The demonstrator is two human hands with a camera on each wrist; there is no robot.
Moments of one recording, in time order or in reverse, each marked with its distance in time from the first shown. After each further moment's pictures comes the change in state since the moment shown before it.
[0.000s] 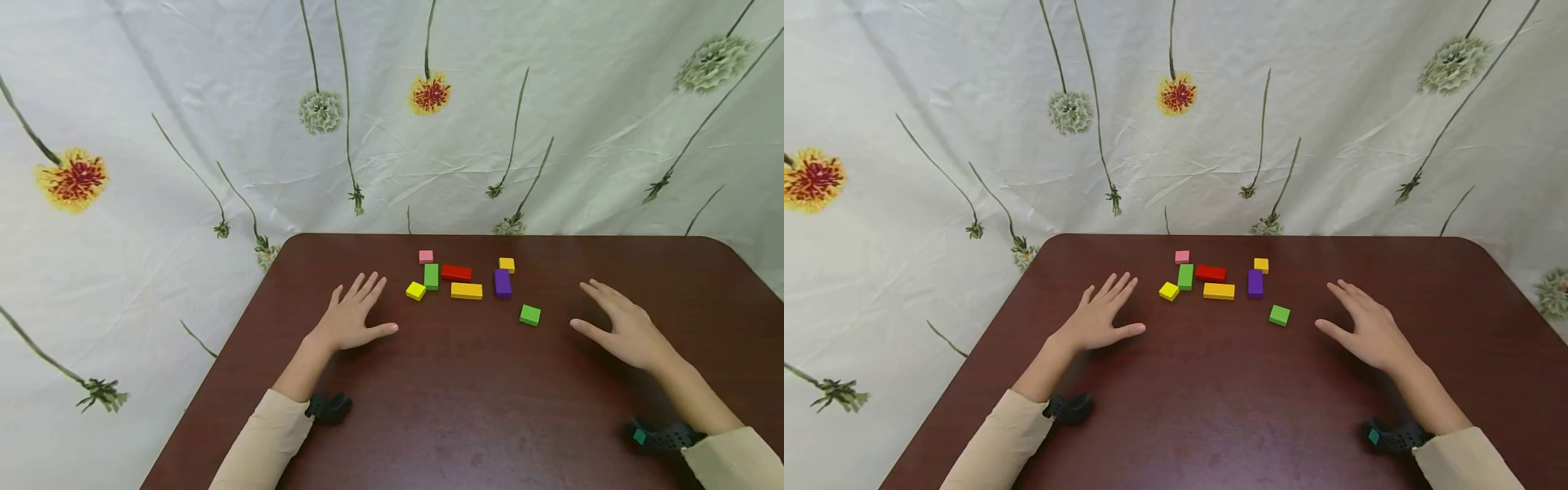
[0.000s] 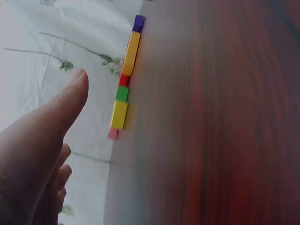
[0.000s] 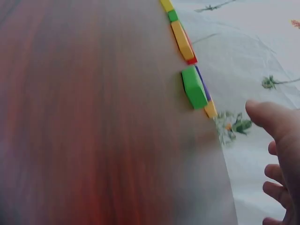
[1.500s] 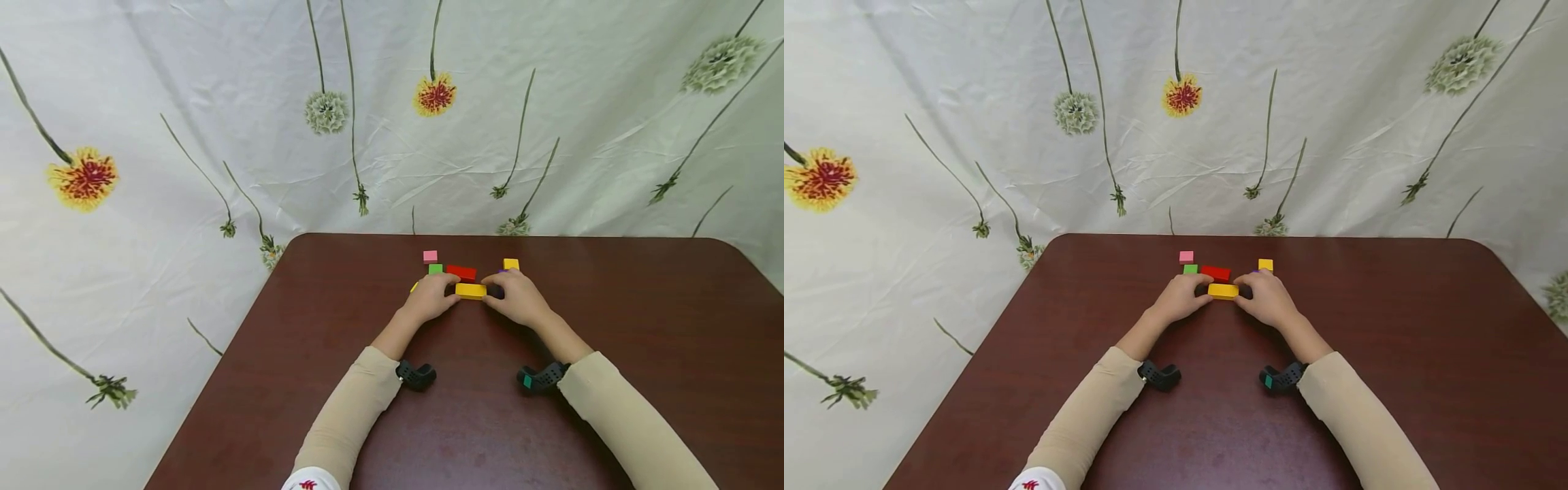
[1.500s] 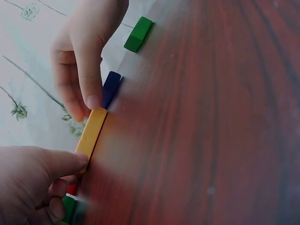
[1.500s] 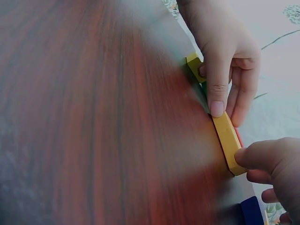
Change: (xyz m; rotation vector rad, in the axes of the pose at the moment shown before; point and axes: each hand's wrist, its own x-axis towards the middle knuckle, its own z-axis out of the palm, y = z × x) left_hand 0.109 0.087 0.039 -0.213 0.087 0.062; right_hand 0.117 -0.078 0.084 0.025 -0.016 -0.151
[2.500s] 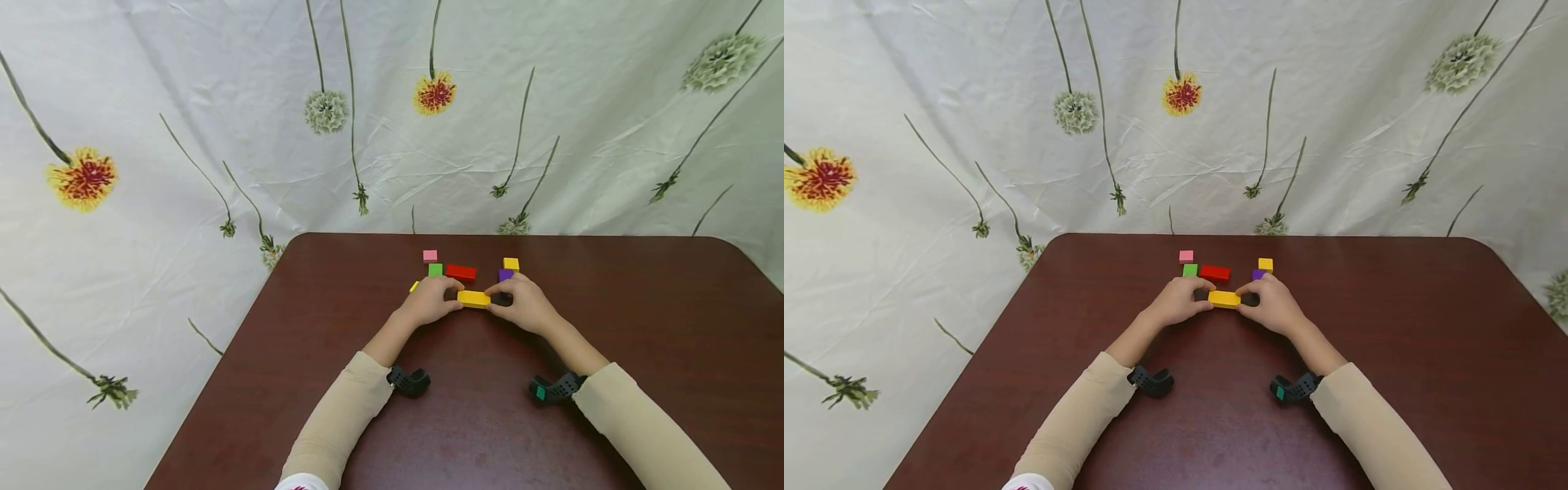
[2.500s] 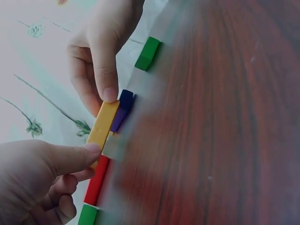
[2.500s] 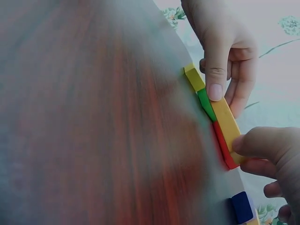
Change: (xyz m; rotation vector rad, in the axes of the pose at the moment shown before) left_hand -0.013 0.008 -0.012 -0.065 -0.081 0.029; right_hand -0.019 -0.003 -0.006 0.104 0.019 -0.012
